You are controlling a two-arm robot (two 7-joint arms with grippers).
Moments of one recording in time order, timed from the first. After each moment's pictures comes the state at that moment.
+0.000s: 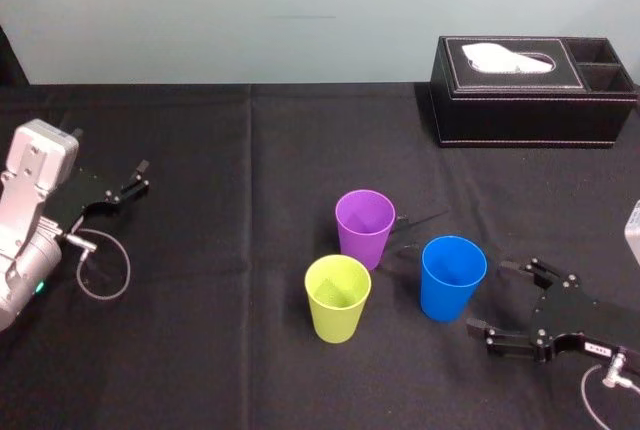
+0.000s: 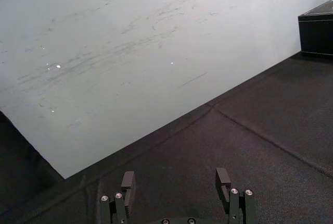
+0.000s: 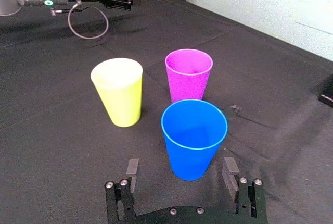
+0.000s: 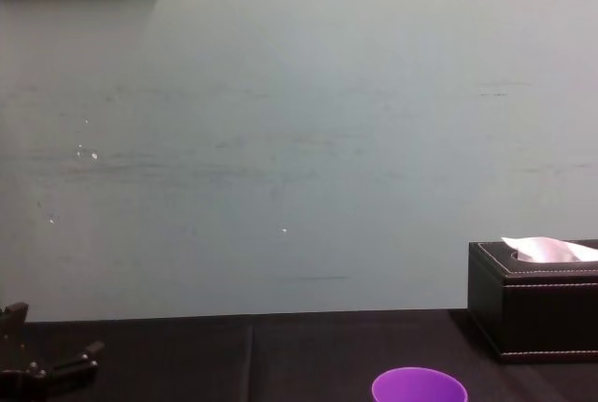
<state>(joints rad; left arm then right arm) -0.20 0.60 0.45 -1.41 -0.25 -0.12 0.03 -0.17 0.88 -0.21 -1.78 0.51 0.05 0.59</state>
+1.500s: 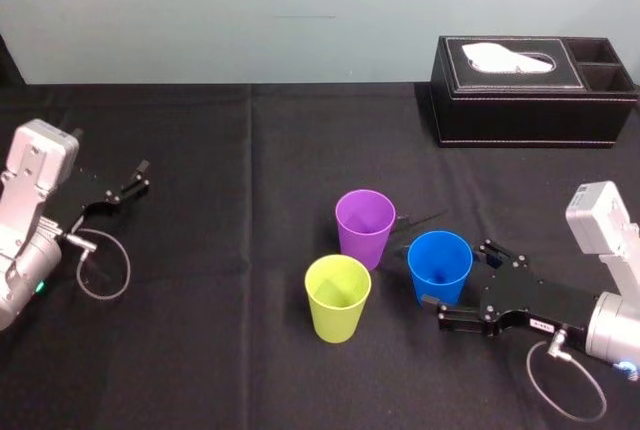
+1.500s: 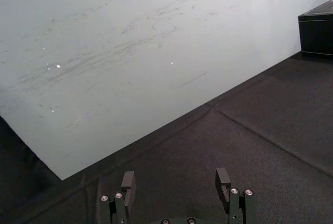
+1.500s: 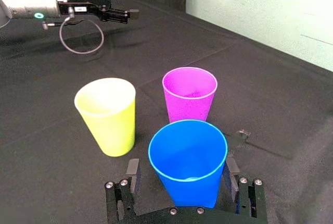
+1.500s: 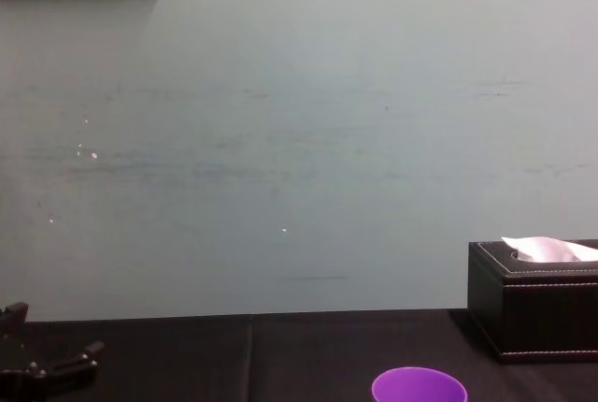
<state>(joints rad) -0.20 0.60 0.45 -1.41 -0.25 -0.12 0.03 0.00 0.75 -0.34 -1.66 0.46 0.04 0.58</state>
